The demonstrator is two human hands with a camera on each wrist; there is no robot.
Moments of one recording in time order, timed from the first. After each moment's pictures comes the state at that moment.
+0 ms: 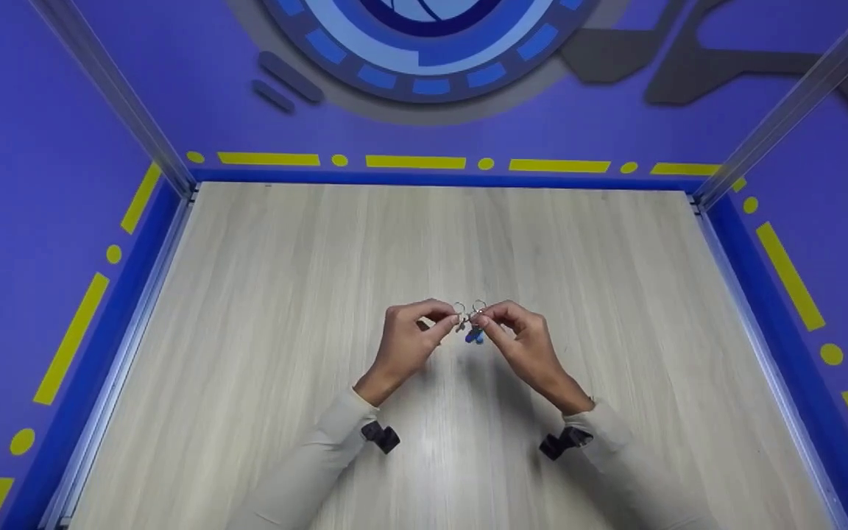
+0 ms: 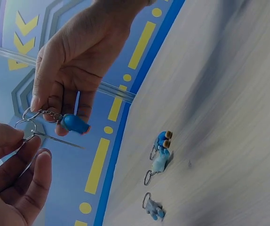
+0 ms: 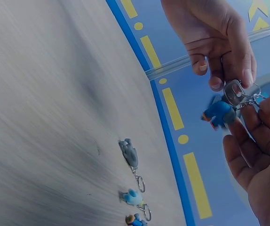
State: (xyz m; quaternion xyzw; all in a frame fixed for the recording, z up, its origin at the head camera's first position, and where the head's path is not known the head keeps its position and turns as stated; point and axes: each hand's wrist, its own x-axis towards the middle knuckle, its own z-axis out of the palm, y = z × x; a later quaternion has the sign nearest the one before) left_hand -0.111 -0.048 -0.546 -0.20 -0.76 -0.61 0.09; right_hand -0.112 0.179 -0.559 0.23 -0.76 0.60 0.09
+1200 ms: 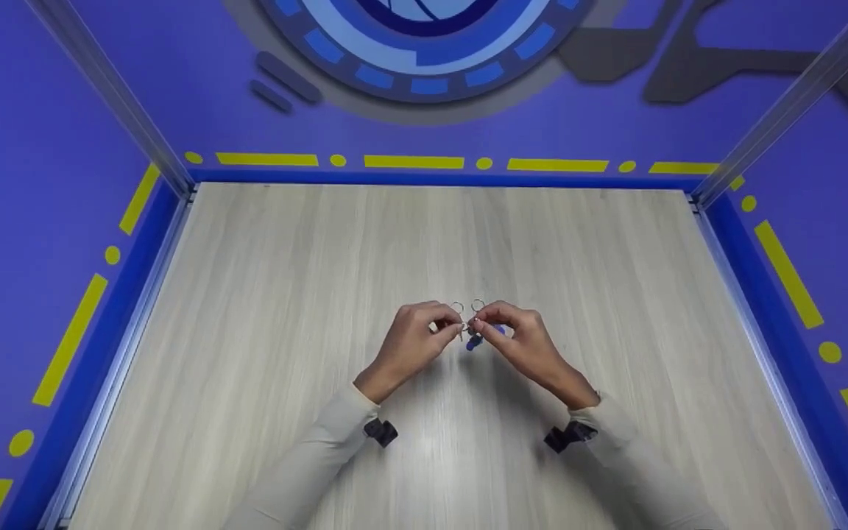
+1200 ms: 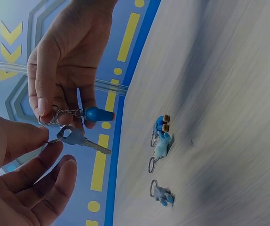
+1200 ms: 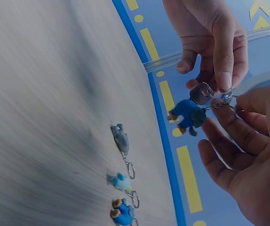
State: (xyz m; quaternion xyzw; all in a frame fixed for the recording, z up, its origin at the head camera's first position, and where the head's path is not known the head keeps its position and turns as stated) left_hand -0.116 -0.043 -0.547 -0.26 -0.83 -0.48 0.09; right_hand -0.118 0.186 -0.555 0.25 -0.79 0.55 0.04
